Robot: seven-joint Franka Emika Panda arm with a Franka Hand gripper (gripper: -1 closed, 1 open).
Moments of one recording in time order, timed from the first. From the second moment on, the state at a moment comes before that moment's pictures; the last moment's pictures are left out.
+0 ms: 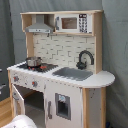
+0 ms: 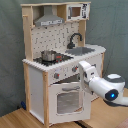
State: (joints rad) arm -0.52 -1.49 1.48 -2.16 -0.16 2.40 0.57
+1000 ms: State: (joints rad) arm -0.49 -1.49 1.36 -2.17 -0.16 2.40 0.25
